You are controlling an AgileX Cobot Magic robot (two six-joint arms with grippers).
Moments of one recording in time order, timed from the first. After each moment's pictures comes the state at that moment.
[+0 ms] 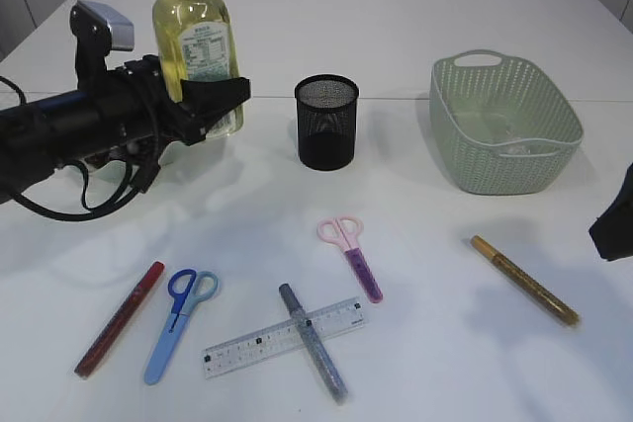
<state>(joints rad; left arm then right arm) -0.18 2.02 -0.99 0.81 -1.08 -0.50 0.17 1.12 -0.90 0.13 1.03 -0.12</state>
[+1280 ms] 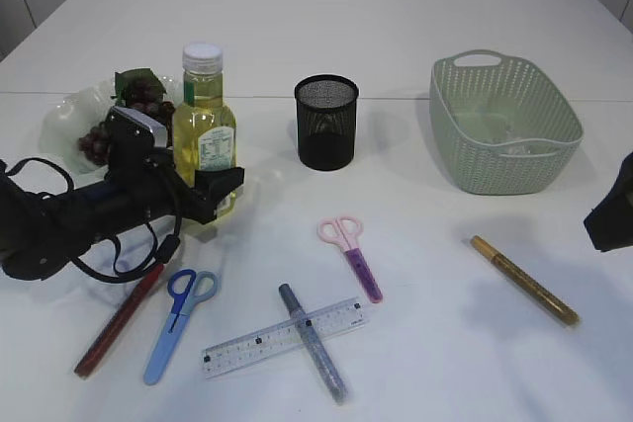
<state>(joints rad) -0.18 2.32 -0.99 0.60 -1.08 -0.27 0.17 1.12 -0.90 0.13 1.00 -0.13</state>
